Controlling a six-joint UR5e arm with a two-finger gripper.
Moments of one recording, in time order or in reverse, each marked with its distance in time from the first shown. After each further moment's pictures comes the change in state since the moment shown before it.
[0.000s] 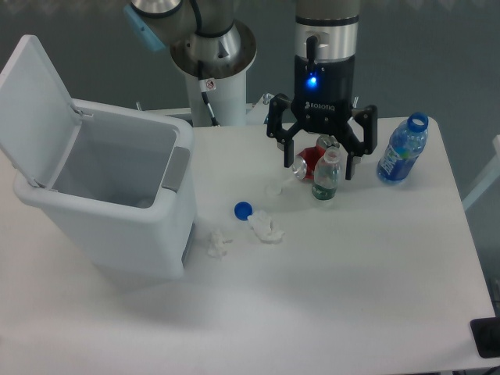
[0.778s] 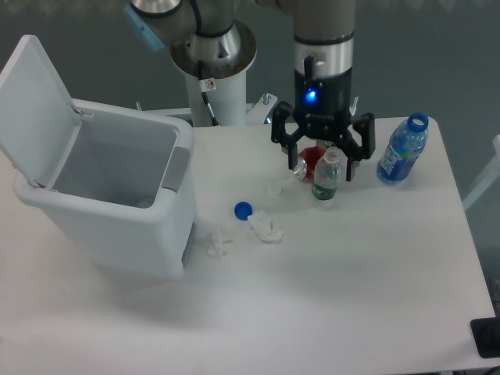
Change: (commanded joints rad) arm -0.011 0.000 -0.135 0.002 0.106 0.006
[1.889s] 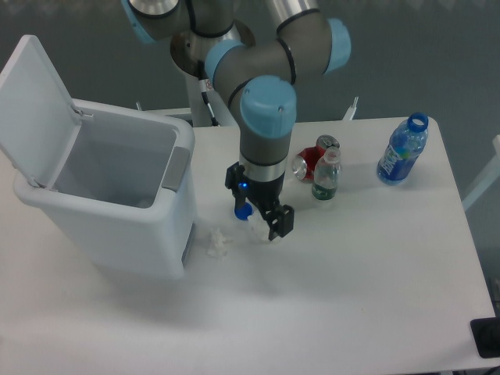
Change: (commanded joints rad) arm -0.192 -0.250 -0.061 -0.002 0.052 0.411
